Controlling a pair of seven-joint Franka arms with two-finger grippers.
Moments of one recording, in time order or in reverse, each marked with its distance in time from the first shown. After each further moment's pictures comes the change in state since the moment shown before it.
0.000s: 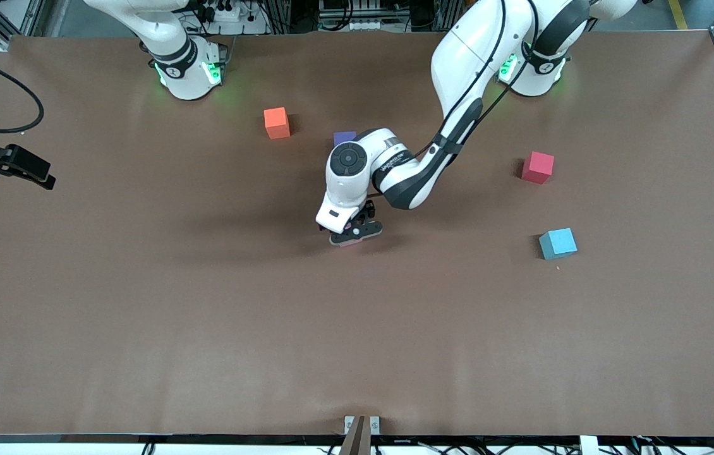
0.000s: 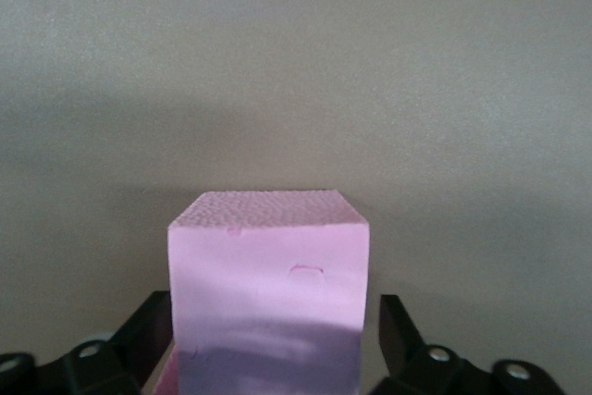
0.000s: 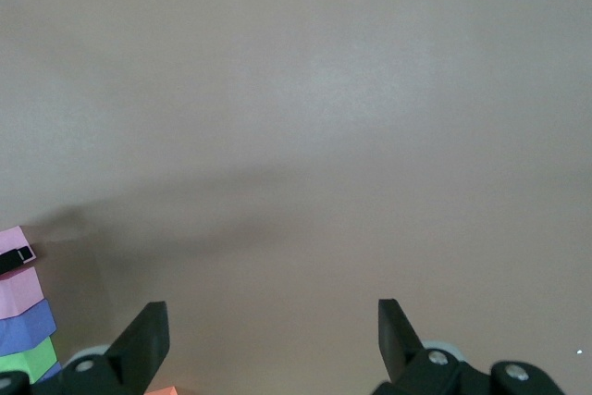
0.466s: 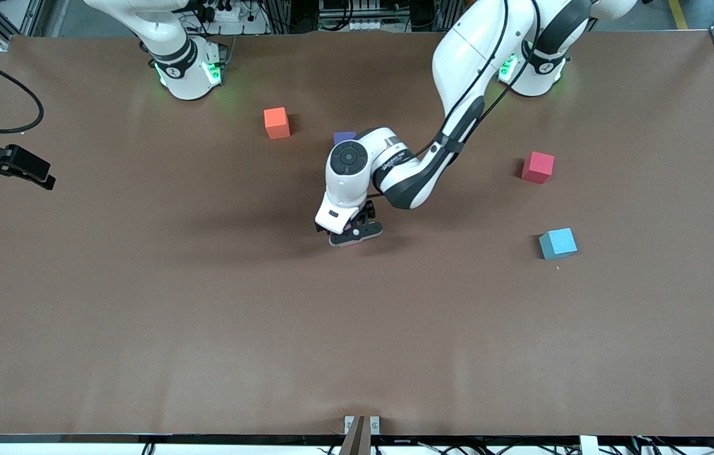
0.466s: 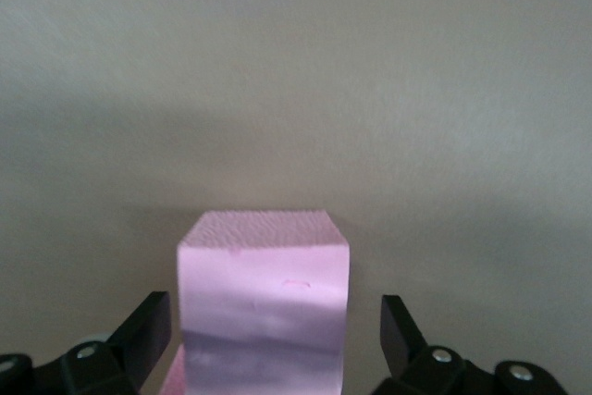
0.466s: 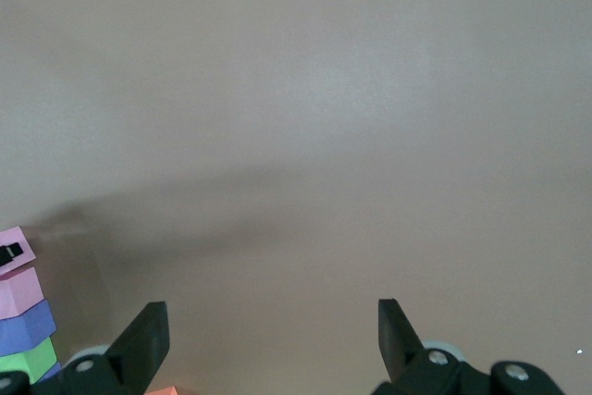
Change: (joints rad) left arm 0.002 -0.027 0.016 0.014 0.000 -0.024 0.000; right arm 0.000 0.000 0.000 0.000 0.000 0.000 0.000
